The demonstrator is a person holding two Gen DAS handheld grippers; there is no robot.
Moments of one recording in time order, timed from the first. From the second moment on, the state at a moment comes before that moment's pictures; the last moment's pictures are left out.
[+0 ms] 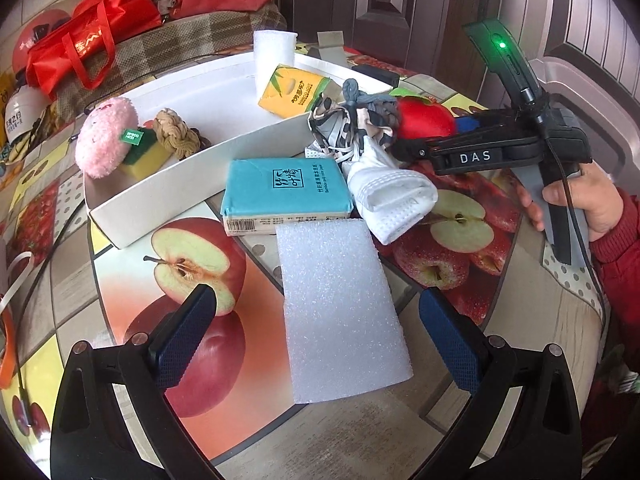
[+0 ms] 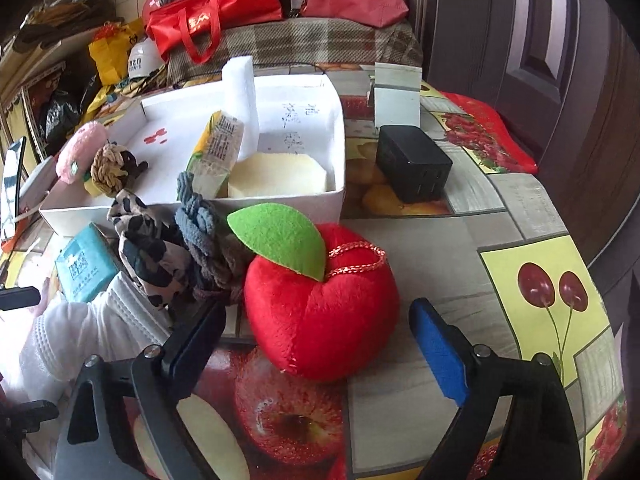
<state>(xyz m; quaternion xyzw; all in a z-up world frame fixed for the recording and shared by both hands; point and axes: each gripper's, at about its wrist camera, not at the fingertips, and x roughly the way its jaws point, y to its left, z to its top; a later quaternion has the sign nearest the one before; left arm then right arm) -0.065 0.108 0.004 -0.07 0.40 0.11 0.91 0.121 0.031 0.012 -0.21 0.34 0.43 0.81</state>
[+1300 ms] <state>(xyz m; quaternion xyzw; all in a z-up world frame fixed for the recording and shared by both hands) -0.108 0.121 0.045 -0.07 0.22 0.28 0.93 0.070 -0.031 0.062 -0.08 0.14 0.44 0.88</state>
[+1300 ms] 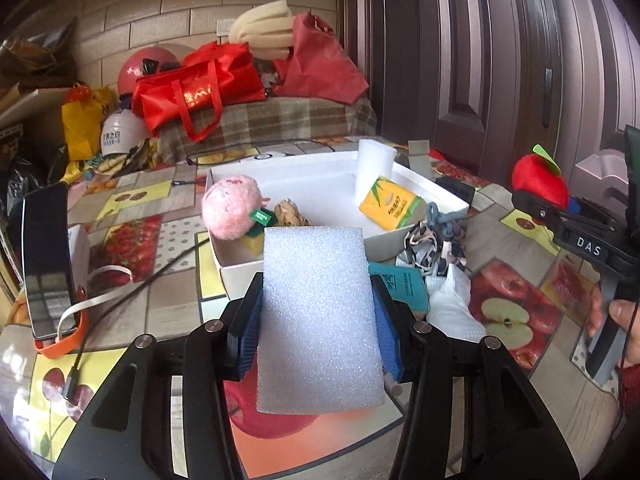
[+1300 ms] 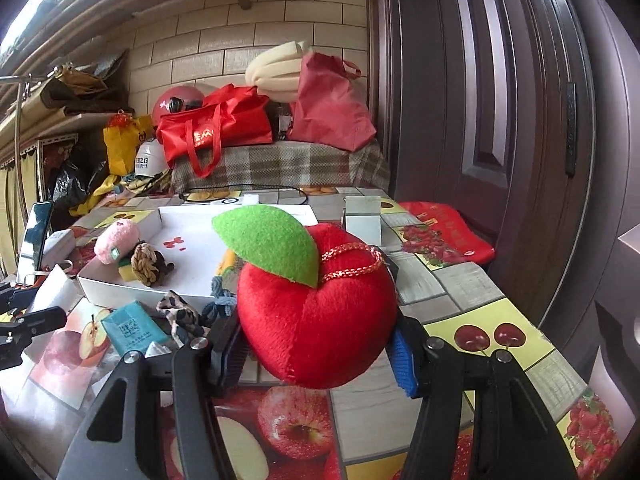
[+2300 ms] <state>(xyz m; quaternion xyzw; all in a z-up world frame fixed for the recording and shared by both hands) -0.085 0.156 0.049 -0.10 0.19 0.33 0.92 0.044 0.012 0.055 -0.05 0.18 0.47 0.86</state>
